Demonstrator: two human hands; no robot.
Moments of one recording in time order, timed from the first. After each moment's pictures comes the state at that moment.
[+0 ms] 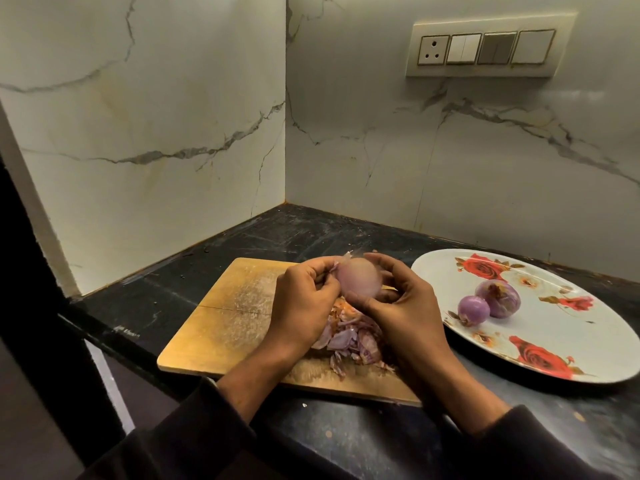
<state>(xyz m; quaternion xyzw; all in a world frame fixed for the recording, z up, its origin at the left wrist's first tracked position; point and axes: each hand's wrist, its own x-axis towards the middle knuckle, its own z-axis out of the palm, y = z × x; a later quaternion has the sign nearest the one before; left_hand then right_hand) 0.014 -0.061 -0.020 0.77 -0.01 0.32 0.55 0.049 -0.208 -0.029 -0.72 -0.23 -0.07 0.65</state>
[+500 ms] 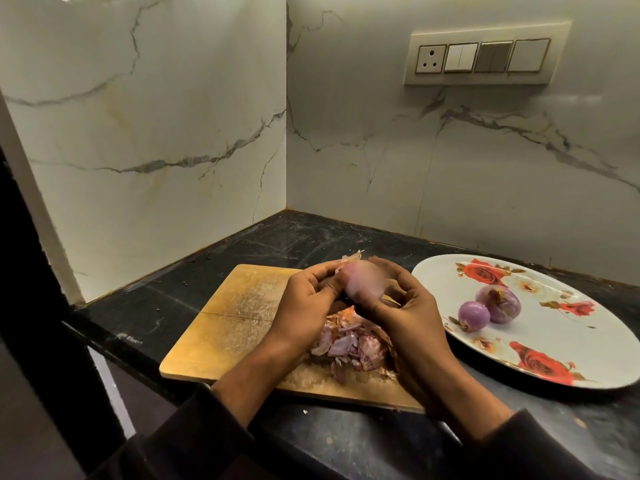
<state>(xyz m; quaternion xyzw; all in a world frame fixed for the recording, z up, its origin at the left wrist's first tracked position) 0.015 -0.062 -0.017 0.65 -0.04 0.16 0.74 0.042 -0.208 -0.023 -0.63 -0.19 0.01 0.75</state>
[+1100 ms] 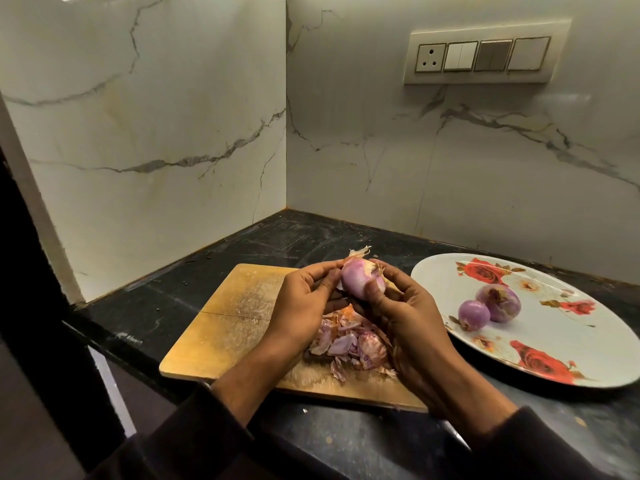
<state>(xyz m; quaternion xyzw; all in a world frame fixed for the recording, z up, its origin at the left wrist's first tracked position) 0.016 -0.061 -0.018 0.66 -0.01 0.17 0.73 0.043 -0.207 -0.018 -0.55 -0.17 0.09 0.82</state>
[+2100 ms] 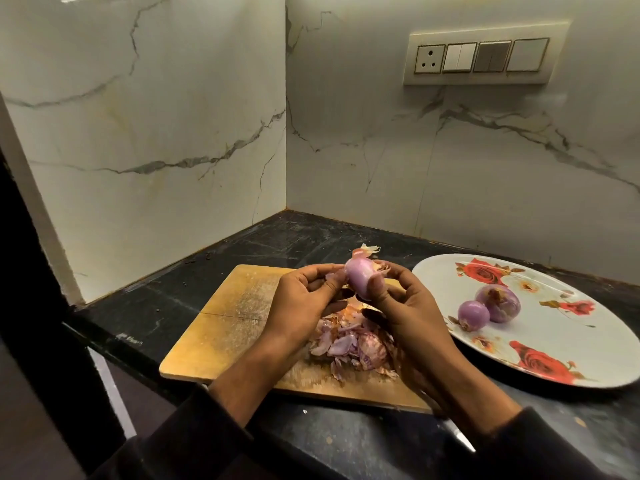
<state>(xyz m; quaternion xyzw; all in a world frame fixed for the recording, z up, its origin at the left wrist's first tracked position) 0.015 -0.058 -0.018 0.64 0.01 0.17 0.75 0.040 -0.211 -0.014 -0.61 -0.18 0.07 0.77</state>
